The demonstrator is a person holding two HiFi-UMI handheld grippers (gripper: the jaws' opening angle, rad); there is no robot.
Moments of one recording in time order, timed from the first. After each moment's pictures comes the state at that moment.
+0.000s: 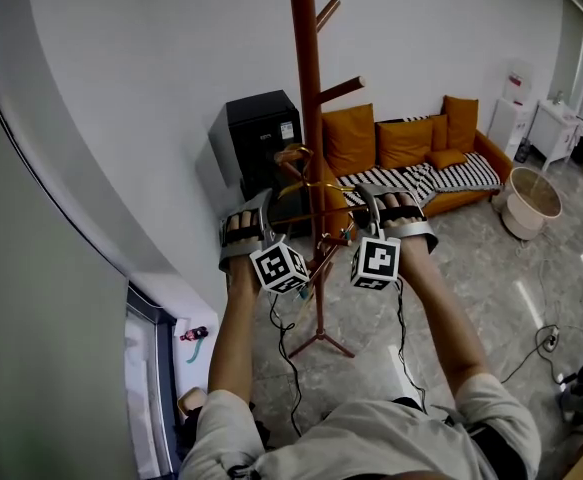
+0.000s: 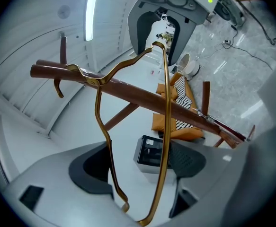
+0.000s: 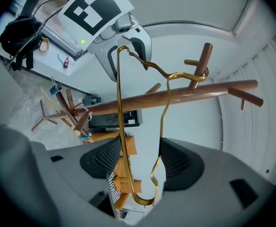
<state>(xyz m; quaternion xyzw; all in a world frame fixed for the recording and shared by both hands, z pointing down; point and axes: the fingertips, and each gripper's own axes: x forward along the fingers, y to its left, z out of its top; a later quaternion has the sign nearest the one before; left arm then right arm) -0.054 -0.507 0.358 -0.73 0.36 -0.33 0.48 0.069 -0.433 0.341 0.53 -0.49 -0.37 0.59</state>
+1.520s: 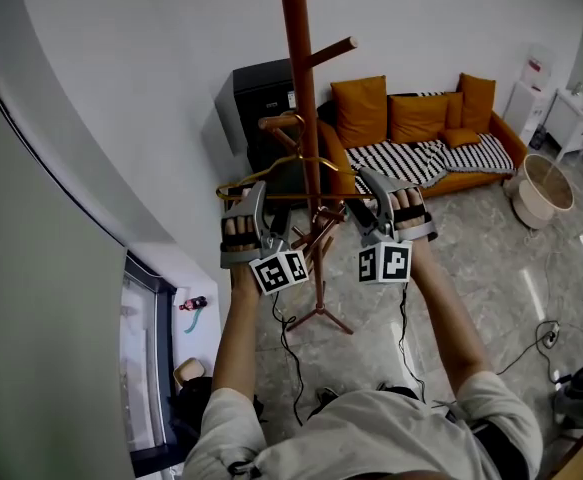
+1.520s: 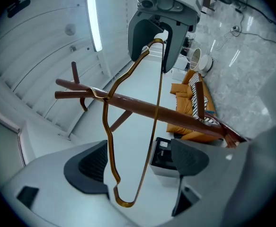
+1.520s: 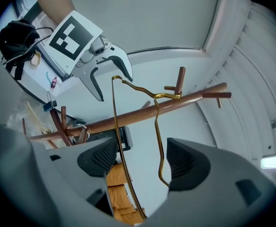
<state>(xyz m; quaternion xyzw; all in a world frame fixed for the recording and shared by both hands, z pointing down) -0.054 -0.478 0.382 -0.69 0.43 -0.26 0.52 0.057 -0.410 0.347 0.56 -0.56 -0.44 0.42</state>
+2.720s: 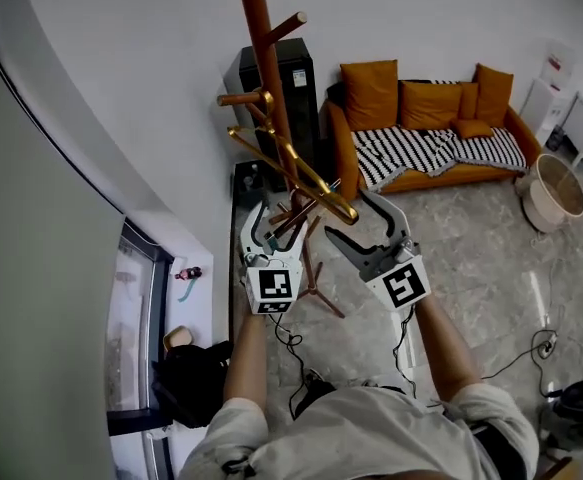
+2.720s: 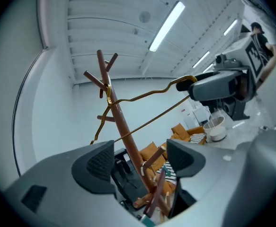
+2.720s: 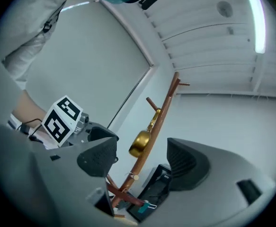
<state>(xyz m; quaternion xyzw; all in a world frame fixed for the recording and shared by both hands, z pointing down) -0.012 -0.363 0.408 -0.87 0.44 -0.07 0.21 0.061 -0.288 0.351 0.47 -0.83 -0.29 0.06</state>
